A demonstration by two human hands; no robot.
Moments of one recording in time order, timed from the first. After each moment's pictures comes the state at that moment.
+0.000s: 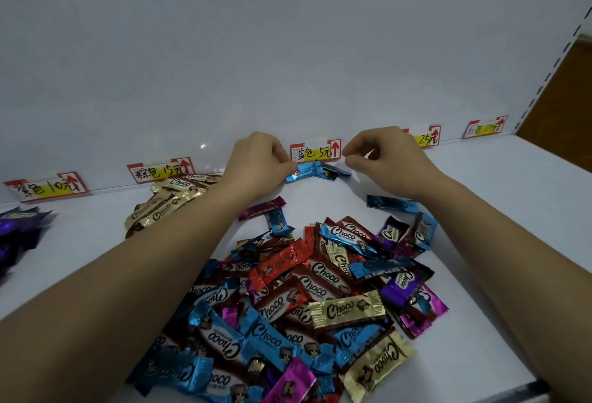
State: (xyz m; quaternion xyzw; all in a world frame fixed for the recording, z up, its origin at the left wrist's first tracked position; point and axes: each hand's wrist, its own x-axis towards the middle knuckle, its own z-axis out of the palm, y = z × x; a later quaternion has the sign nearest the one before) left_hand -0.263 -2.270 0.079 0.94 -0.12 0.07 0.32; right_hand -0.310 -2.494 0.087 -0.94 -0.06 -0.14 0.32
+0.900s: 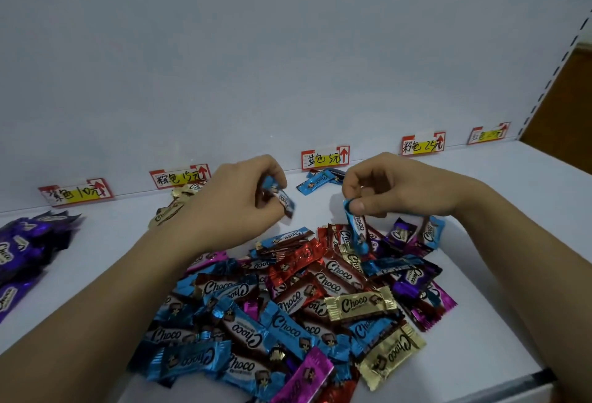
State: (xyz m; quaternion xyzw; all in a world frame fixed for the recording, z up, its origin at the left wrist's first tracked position) left_hand -0.350 -2.207 0.108 0.91 -0.28 0.07 0.28; right_hand -0.354 -2.487 0.115 -0.84 -0.28 0.16 0.44
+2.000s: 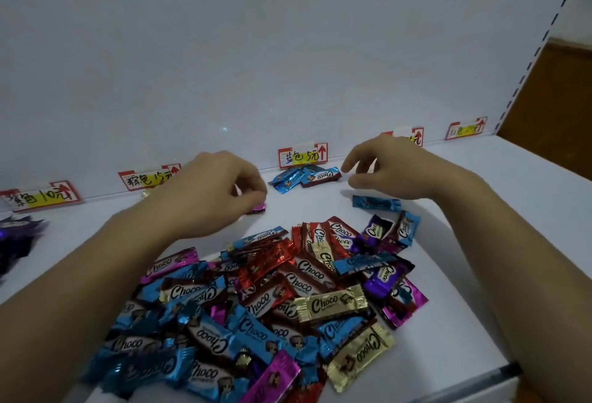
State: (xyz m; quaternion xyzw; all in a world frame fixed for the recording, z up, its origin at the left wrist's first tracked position) left_hand -0.338 -2.221 0.125 0.95 -0.28 0.03 0.15; right_hand -0.337 -2.513 0.113 -0.98 -0.08 0.00 0.19
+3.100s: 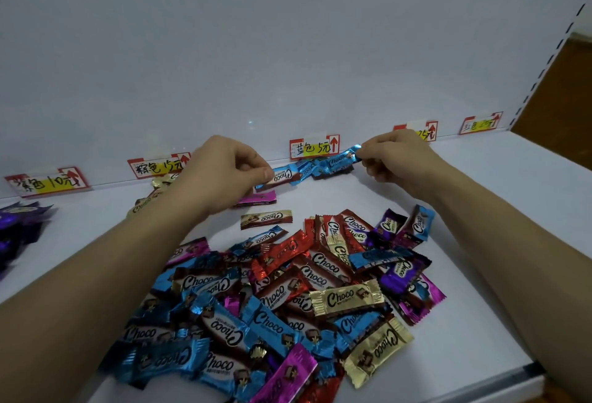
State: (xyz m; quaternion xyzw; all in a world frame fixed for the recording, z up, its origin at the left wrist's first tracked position) left_hand -0.325 -2.223 0.108 0.91 -0.11 0.00 0.40; right_hand -0.321 -2.494 0.093 -0.81 0.11 -0.04 0.58
